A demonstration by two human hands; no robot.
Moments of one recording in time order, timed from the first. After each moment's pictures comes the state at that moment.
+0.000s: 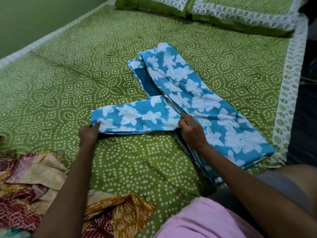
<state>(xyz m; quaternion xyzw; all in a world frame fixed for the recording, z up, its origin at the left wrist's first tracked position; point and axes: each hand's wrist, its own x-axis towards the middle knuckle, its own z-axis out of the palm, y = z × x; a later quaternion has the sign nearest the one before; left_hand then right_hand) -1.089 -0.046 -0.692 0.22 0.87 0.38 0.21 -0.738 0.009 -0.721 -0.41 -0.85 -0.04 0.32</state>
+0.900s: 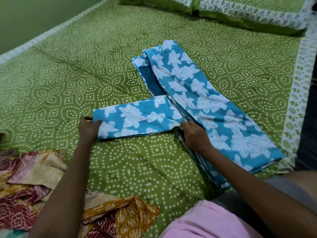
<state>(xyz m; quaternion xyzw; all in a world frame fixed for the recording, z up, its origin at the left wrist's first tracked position) -1.112 -0.034 -0.696 0.24 0.87 0.38 0.19 -0.743 0.006 -0.723 -0.38 -0.87 0.02 0.31</state>
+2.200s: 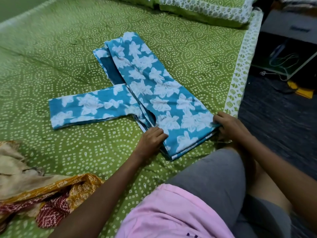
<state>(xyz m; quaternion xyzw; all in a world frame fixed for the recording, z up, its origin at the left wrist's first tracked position) -0.782 -0.090 -0.733 0.87 0.42 0.27 -0.03 -0.471 -0.031 -0.681 -0.56 -0.82 0.10 0.01</state>
